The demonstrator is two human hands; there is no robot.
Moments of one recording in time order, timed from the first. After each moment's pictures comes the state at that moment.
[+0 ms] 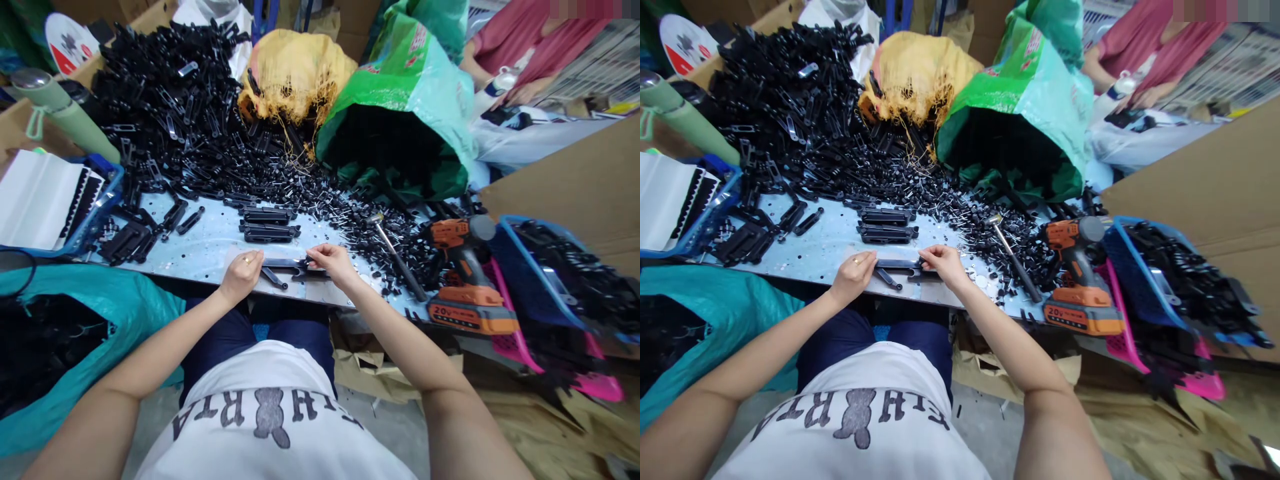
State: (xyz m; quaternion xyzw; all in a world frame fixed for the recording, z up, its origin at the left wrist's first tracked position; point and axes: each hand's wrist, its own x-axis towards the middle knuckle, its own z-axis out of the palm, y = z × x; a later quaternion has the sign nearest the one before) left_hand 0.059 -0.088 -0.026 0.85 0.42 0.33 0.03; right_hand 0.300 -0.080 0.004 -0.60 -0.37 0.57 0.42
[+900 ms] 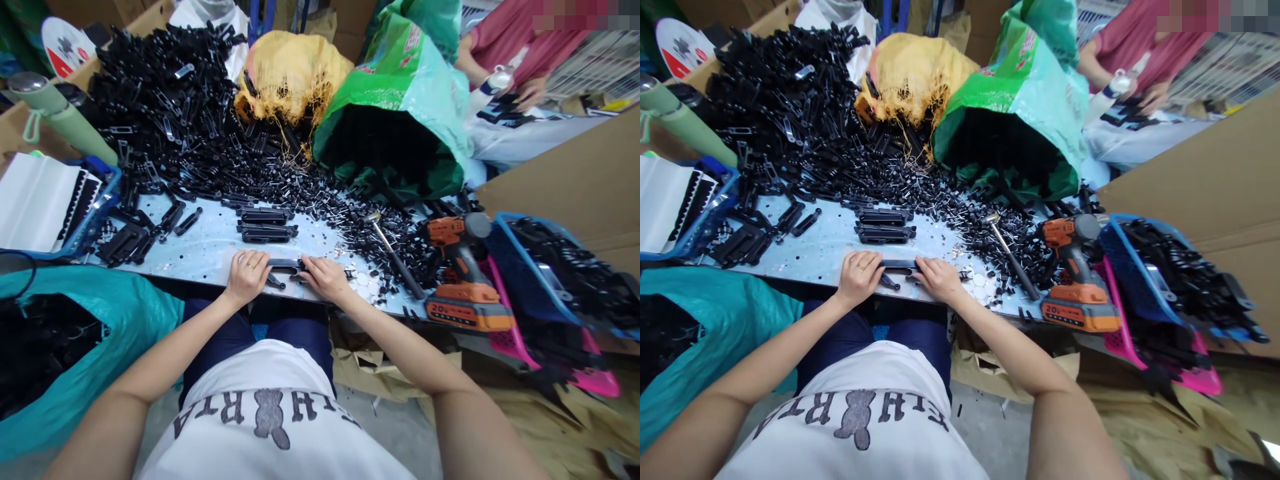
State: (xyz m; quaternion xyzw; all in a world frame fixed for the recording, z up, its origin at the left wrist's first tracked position) left_hand 0.076 -0.097 -0.030 0.85 0.43 0.30 0.00; right_hand 0.321 -0.112 -0.029 -0.49 -0.86 0.04 0.13
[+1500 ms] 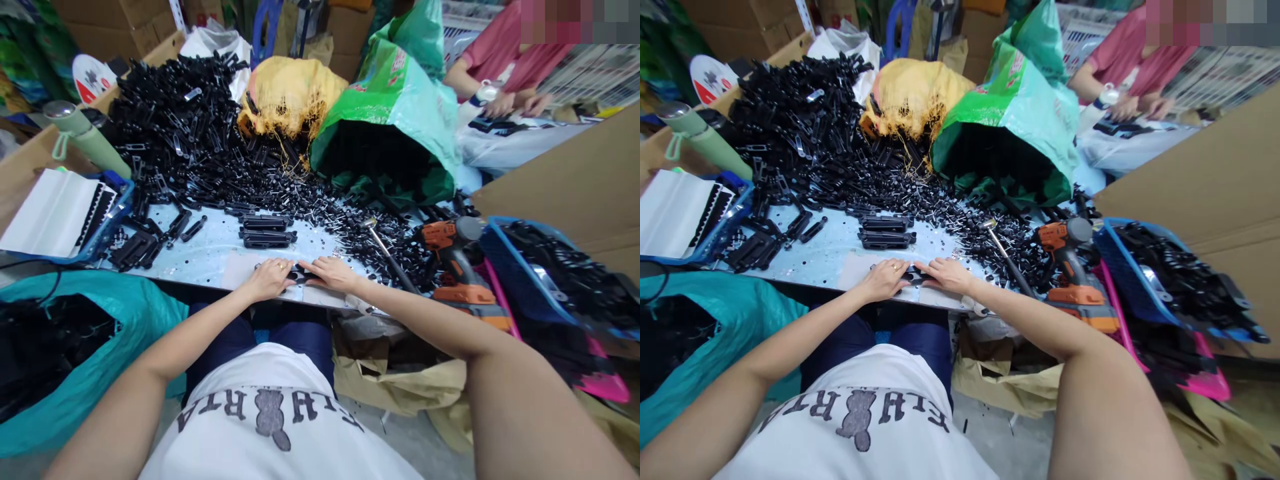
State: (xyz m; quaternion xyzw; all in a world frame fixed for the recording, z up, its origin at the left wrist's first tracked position) left_hand 0.111 -0.085 -0.021 0.94 0.32 0.11 0.02; right_hand 0.351 -0.087 -0.021 -0.37 -0.93 -0.01 -0.02
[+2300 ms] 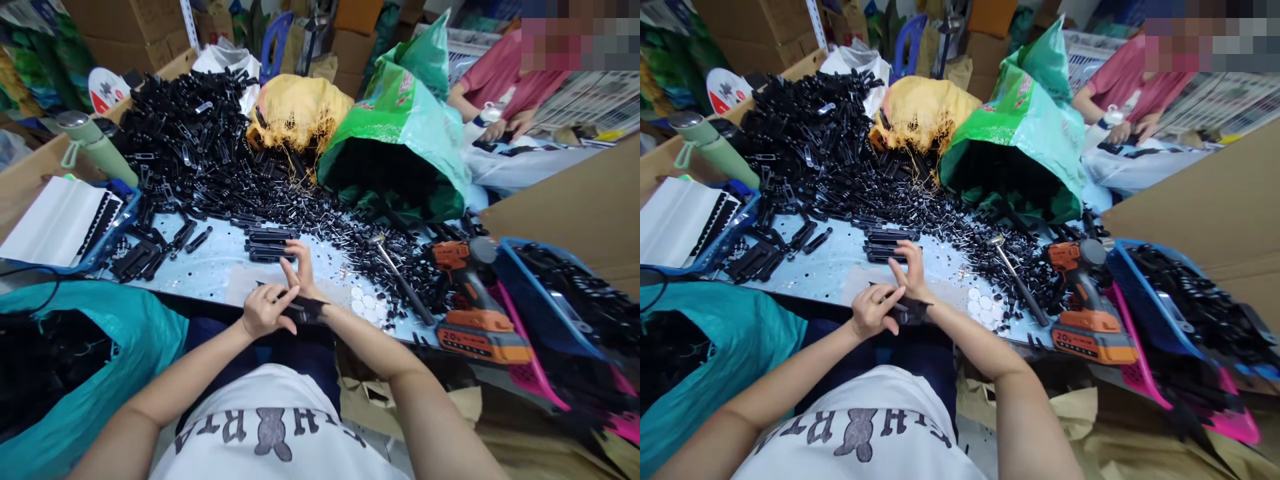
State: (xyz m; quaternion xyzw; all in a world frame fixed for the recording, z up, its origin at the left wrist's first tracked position) left_hand 0.084 -0.120 -0.027 0.86 0.34 0.38 0.08; right_hand 0.223 -0.056 -0.005 -0.41 -0.67 0.19 0.58
